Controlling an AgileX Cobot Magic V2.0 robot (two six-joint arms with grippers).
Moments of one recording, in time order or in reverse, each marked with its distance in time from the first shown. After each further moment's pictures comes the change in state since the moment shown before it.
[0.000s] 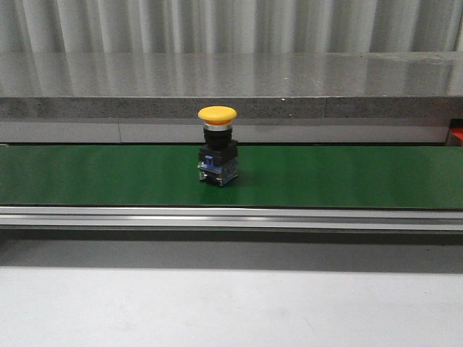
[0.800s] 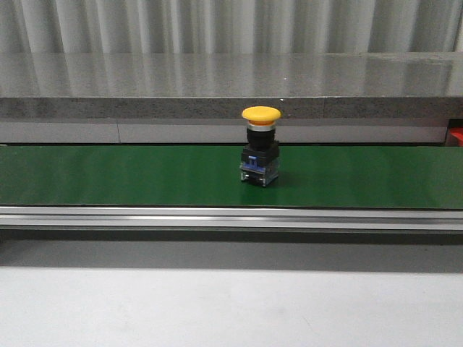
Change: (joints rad) left arm 0.000 0.000 0.000 0.000 -0.004 0.000; right arm 0.002 -0.335 0.005 -0.064 0.237 -0.017
